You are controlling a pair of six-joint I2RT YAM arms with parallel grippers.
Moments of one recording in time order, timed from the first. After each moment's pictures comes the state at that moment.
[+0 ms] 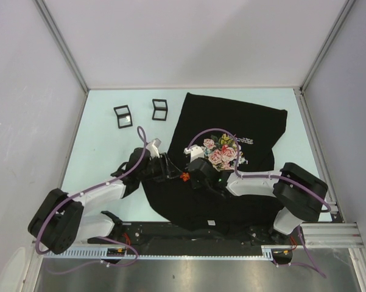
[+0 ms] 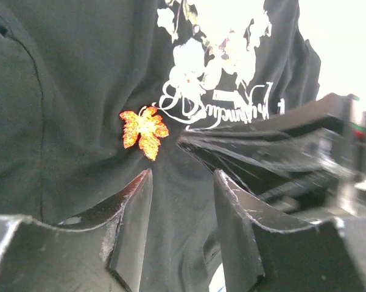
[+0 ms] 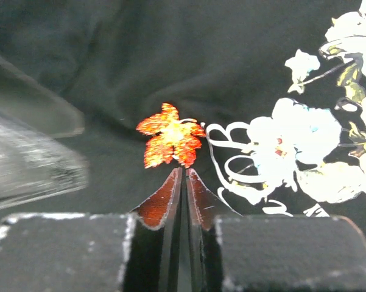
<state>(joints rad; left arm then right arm) -0.55 1.19 0.42 0.20 0.35 -0.79 1.05 1.62 0.78 0.10 0.32 0.44</state>
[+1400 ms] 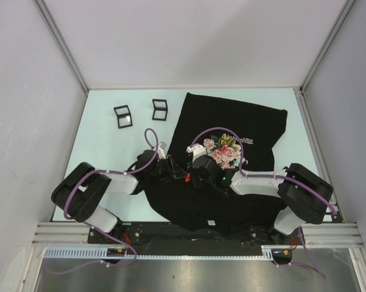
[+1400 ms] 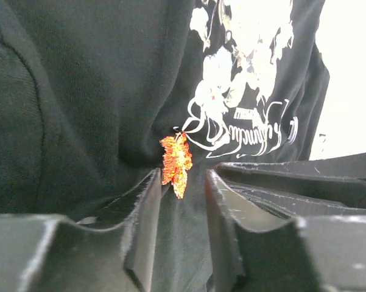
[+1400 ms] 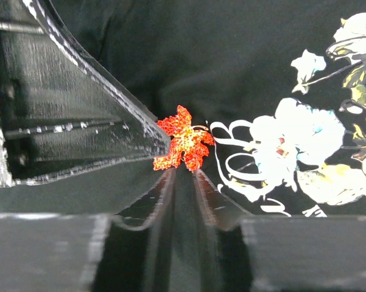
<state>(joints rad) -0.59 1.52 0.41 0.52 0.34 -0.93 1.01 1.57 0.75 0.11 0.21 0.42</state>
